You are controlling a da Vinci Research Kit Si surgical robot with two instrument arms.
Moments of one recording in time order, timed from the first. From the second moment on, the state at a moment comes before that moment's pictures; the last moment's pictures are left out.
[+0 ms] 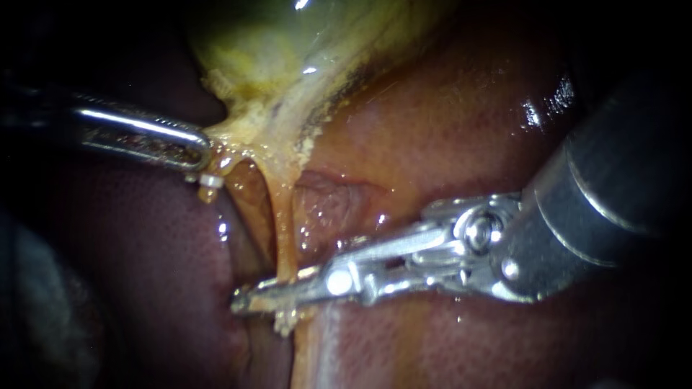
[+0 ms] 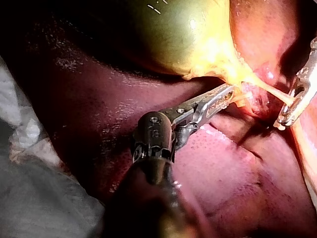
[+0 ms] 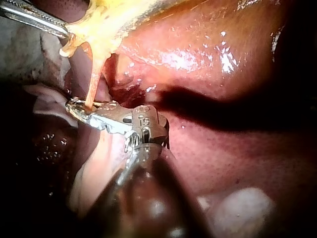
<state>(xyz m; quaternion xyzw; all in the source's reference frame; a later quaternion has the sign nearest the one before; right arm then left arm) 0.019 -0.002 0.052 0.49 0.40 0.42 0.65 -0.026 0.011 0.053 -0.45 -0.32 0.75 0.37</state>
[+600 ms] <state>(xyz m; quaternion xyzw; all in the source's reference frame) 0.020 -0.003 0.057 0.41 0.49 0.30 0.71 -0.026 0.011 0.053 -0.45 -0.32 0.75 0.37</state>
